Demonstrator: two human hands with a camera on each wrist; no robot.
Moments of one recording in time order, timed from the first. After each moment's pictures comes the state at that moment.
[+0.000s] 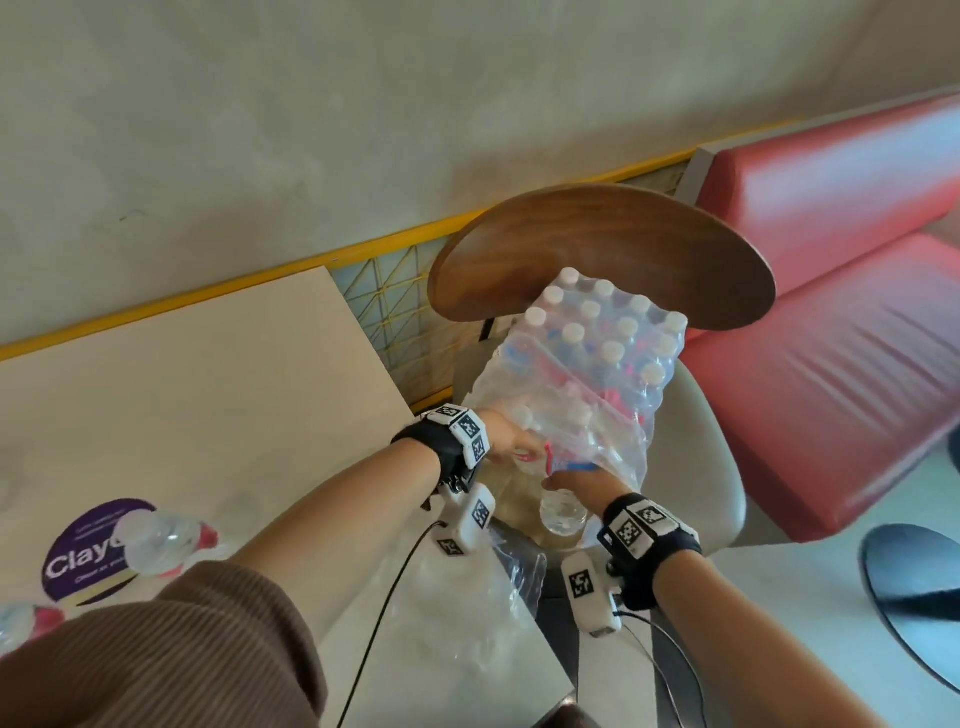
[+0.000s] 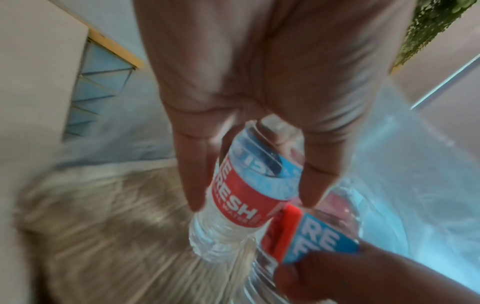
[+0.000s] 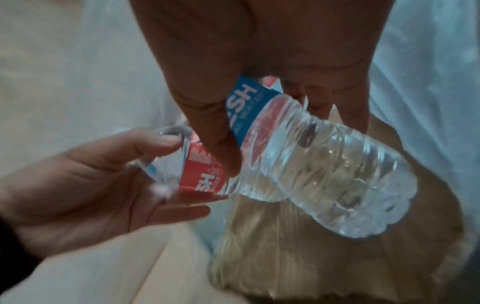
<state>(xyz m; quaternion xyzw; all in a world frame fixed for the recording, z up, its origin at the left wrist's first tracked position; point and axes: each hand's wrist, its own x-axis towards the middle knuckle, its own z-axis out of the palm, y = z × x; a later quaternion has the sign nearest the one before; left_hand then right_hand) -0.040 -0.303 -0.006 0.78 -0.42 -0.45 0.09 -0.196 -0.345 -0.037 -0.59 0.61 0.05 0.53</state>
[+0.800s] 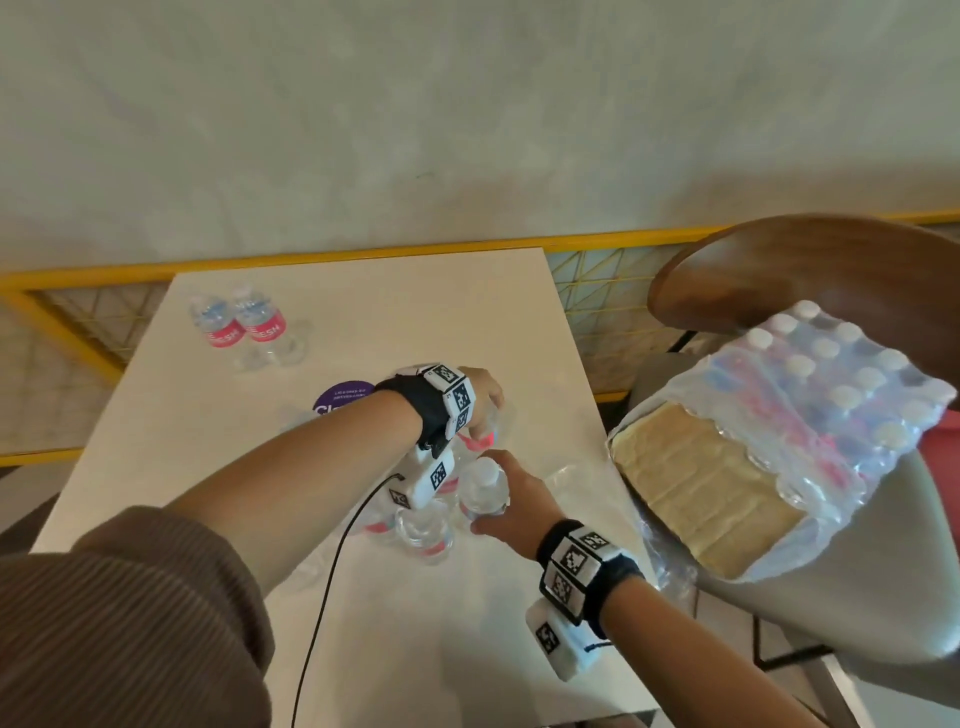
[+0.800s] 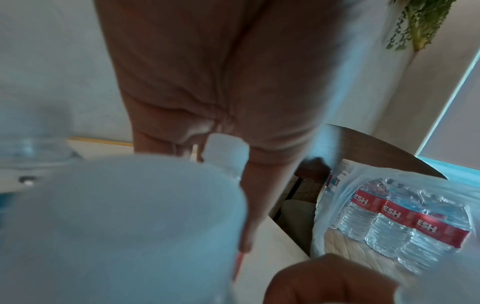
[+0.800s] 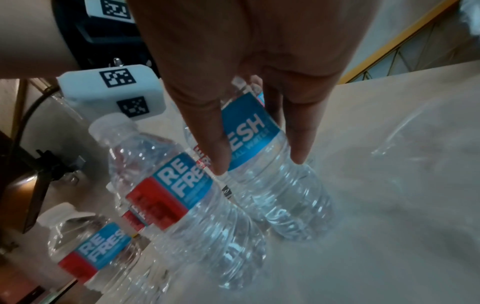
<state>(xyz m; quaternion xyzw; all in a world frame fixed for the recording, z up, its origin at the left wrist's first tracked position) 0.080 -0.090 0.039 0.87 -0.36 -0.33 -0.02 -0.072 -0.132 -0.043 -0.85 0.18 0.09 0.49</state>
